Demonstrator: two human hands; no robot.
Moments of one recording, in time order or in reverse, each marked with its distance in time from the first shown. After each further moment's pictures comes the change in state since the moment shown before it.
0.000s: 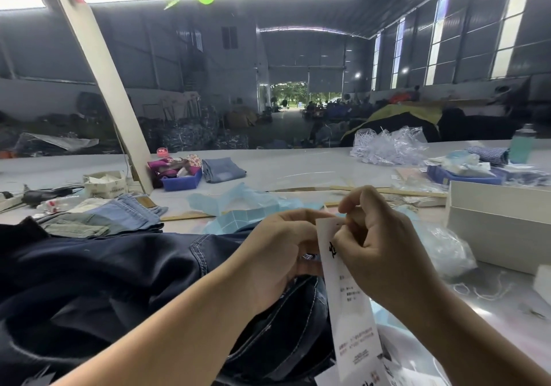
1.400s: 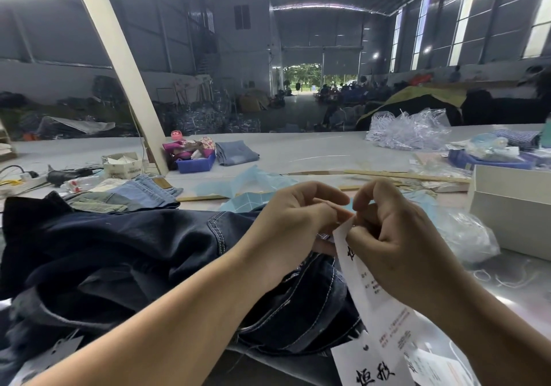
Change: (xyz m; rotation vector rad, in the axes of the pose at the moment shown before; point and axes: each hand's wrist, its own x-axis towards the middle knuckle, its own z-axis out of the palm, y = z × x) left_hand -0.014 0.003 -0.004 0.179 0.084 0.137; right_hand -0.011 -0.009 0.002 0.036 -0.152 0.033
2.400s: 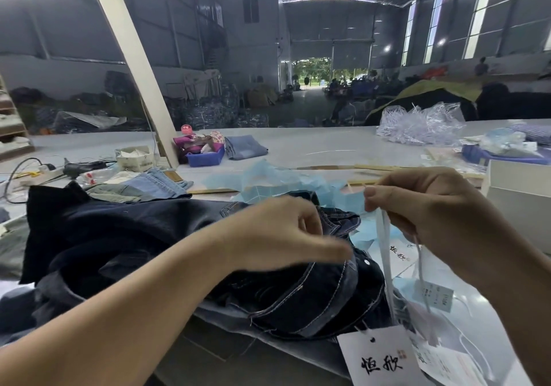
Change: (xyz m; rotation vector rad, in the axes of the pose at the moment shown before) left_hand -0.019 0.020 -0.032 1.071 -0.183 -0.105; right_hand 0.015 0.001 -0.027 0.459 -0.165 0.185
